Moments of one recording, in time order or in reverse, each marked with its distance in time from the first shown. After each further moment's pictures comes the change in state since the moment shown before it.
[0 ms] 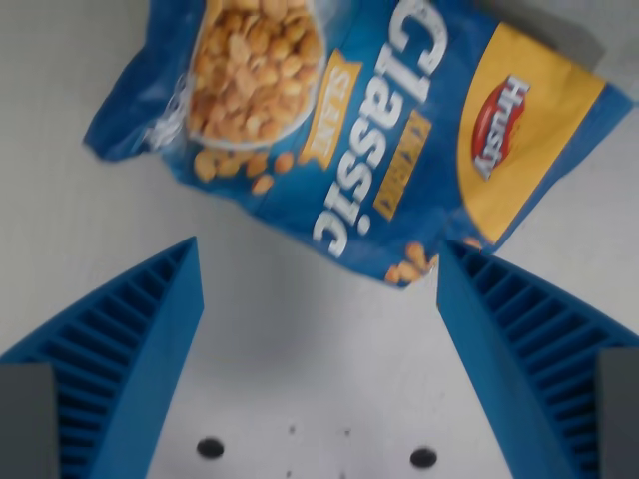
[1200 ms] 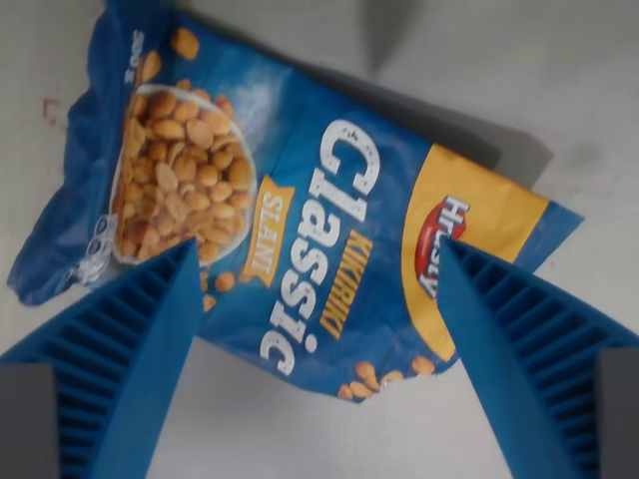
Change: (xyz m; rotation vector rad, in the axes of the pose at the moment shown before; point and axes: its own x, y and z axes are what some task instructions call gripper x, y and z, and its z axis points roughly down) arm 0.041 0.028 0.033 -0.013 0.013 0.043
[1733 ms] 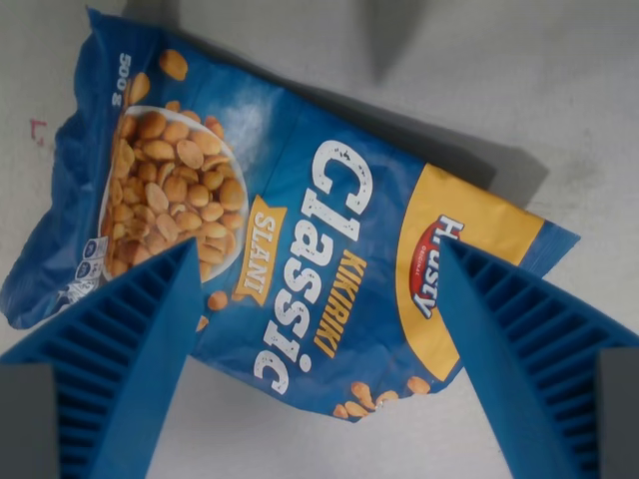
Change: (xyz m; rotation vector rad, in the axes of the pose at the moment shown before) arm 0.004 0.002 0.005 -0.002 0.005 0.004
